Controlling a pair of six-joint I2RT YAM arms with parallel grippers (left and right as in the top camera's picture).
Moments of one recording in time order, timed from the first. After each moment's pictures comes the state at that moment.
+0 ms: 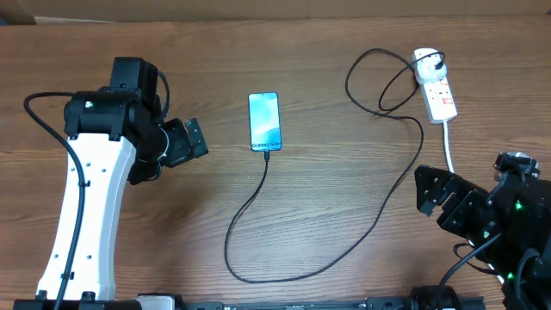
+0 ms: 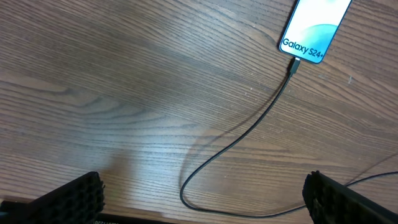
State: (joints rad) left arm -0.06 1.51 1.54 -1.45 0.12 -0.46; right arm 0.03 0.74 1.27 -1.26 -0.12 0.51
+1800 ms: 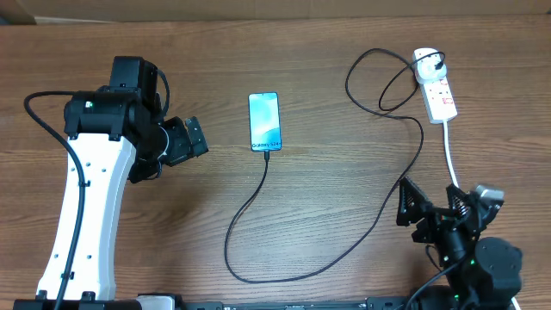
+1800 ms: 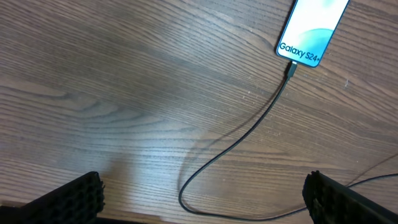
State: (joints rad) left arm -0.06 1.51 1.54 -1.43 0.12 -0.46; right arm 0.03 0.17 0.48 -0.59 -0.09 0.36
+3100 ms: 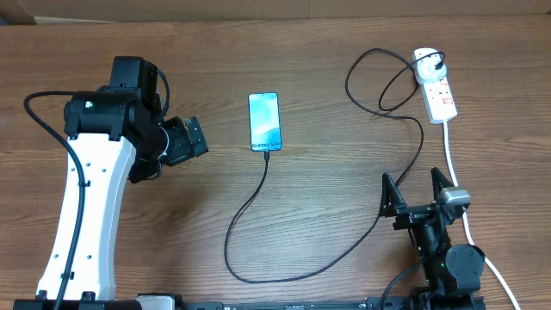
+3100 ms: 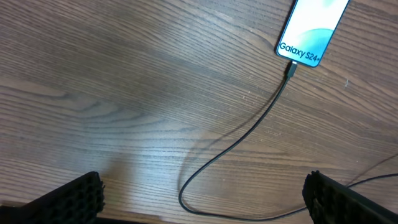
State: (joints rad) left arm -0.06 1.51 1.54 -1.43 0.12 -0.46; right arm 0.05 0.01 0.02 -0.02 -0.11 0.17
